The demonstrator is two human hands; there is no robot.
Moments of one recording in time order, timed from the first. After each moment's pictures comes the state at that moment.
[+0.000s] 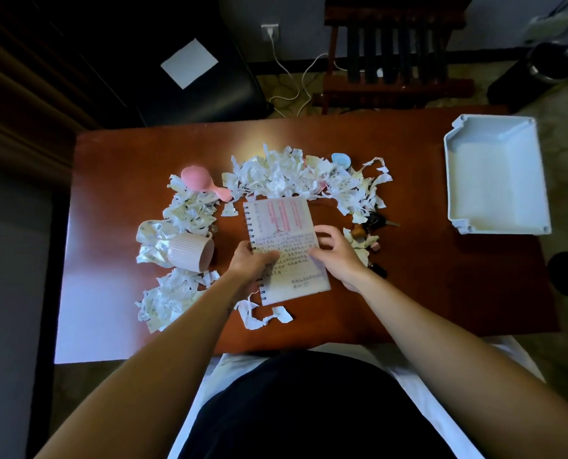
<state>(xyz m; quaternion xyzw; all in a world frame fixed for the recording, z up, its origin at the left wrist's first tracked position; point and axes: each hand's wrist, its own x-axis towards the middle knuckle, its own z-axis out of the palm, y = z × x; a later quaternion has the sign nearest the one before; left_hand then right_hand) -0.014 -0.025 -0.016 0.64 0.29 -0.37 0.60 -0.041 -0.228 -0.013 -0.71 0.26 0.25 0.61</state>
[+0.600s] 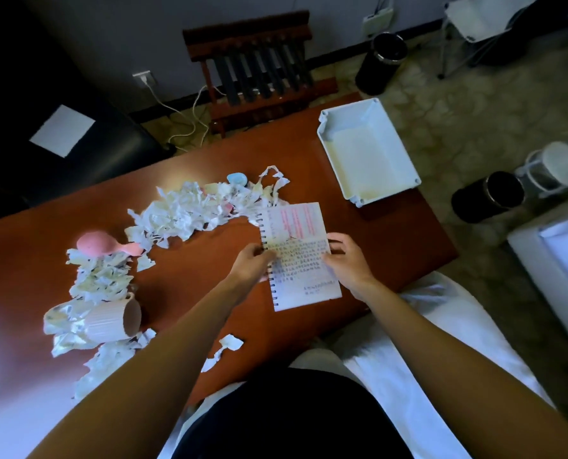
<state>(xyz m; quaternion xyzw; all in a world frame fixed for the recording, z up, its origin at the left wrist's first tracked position) -0.019 -0.167 0.021 0.71 0.06 -0.49 0.51 -0.131 -0.347 0.022 -0.69 0.44 0.08 0.57</state>
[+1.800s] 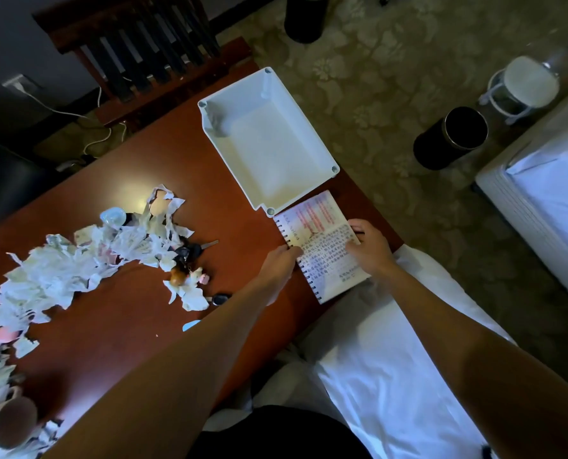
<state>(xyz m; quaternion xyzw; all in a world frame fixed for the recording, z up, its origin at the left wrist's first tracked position) -0.087 -0.425 -0.017 0.69 -0.01 -0.60 0.41 -0.211 -0.585 -0.048 -0.72 0.51 0.09 0.46</state>
